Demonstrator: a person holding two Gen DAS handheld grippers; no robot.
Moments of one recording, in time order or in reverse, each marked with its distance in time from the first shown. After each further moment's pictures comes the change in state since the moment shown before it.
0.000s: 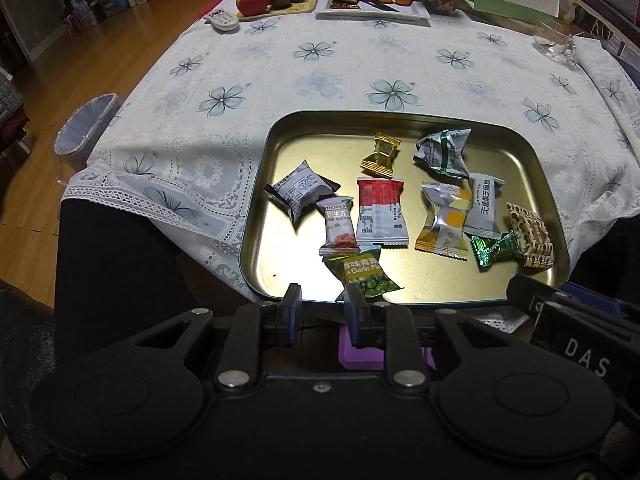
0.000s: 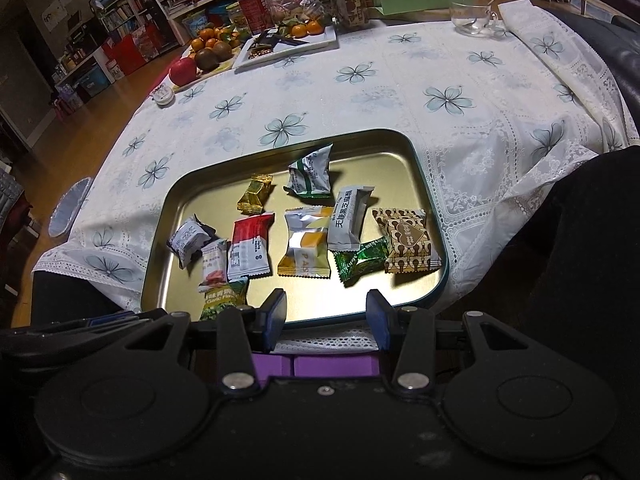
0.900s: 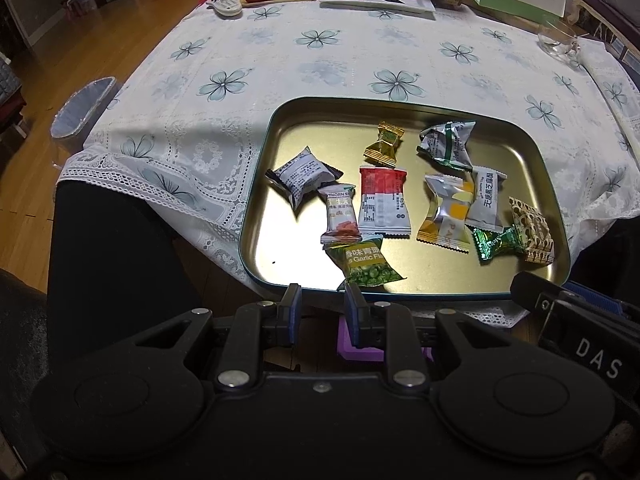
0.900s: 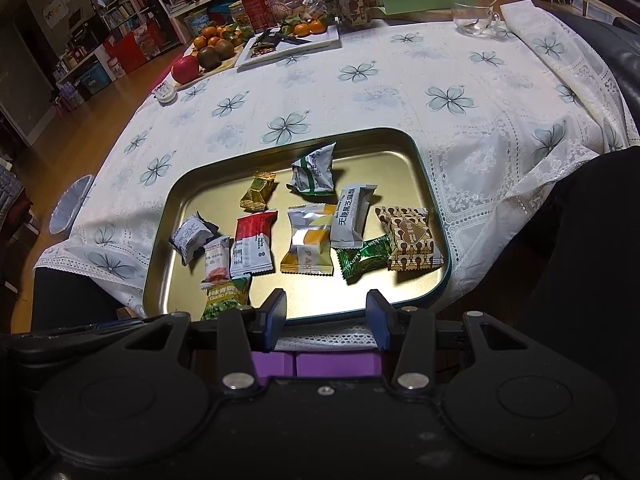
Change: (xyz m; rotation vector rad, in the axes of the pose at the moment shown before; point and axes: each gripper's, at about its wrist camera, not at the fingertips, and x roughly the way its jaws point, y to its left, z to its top) left arm 0.004 0.006 -0.003 -0.025 0.029 -0.017; right arm -0.001 0.001 -0.002 -0.004 0.000 0.003
